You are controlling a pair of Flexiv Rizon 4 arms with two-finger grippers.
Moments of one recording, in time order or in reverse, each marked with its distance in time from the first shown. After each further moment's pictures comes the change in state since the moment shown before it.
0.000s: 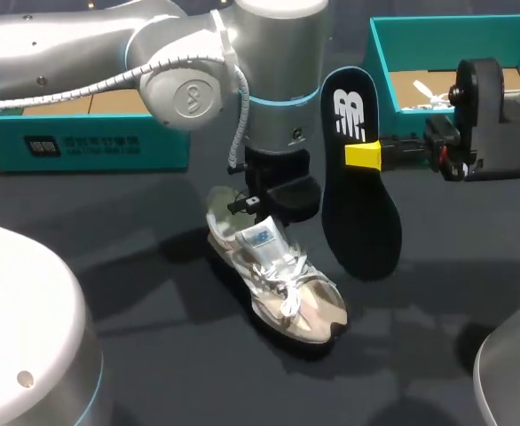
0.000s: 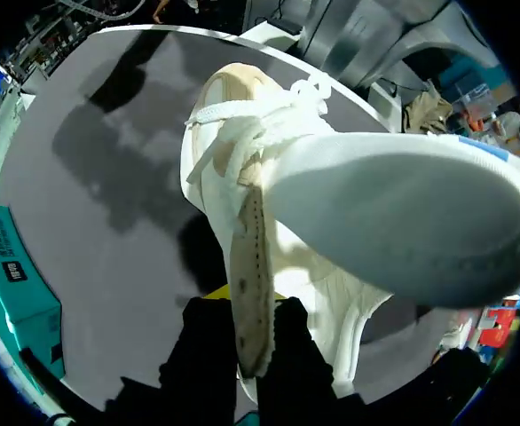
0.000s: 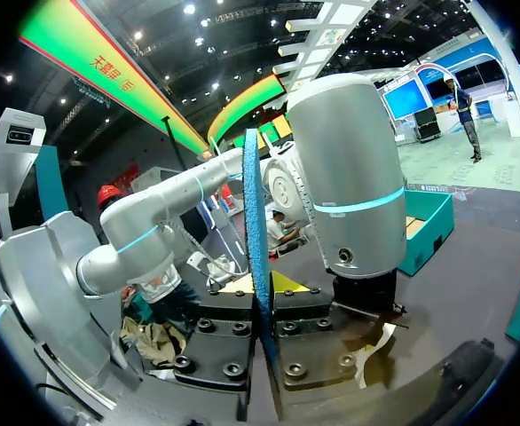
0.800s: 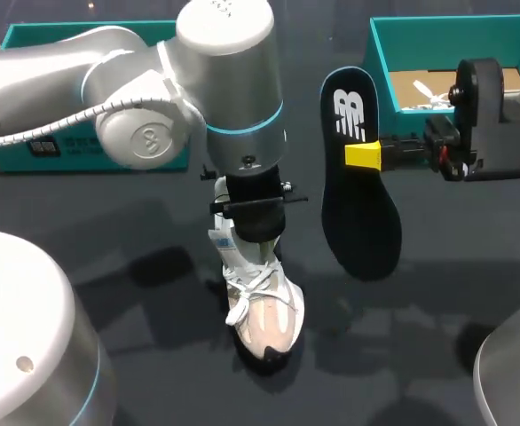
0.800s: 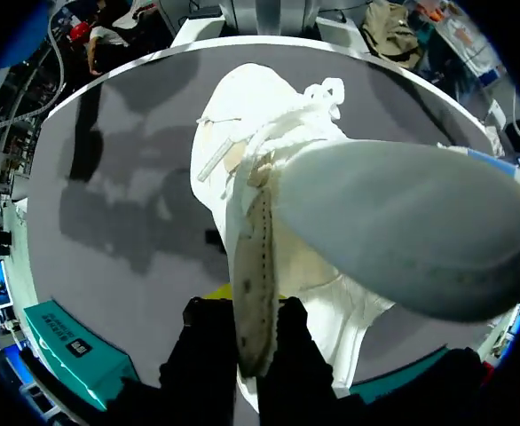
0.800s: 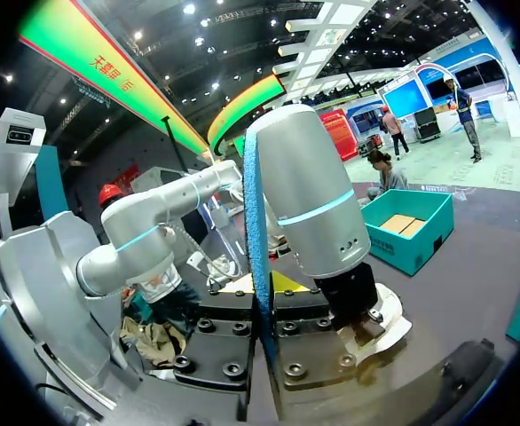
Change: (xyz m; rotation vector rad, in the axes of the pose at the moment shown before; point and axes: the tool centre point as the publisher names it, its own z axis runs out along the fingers) left arm 0.003 0.000 0.005 -0.078 -0.169 0.454; right arm 0.000 0.000 0.000 0.000 0.000 0.000
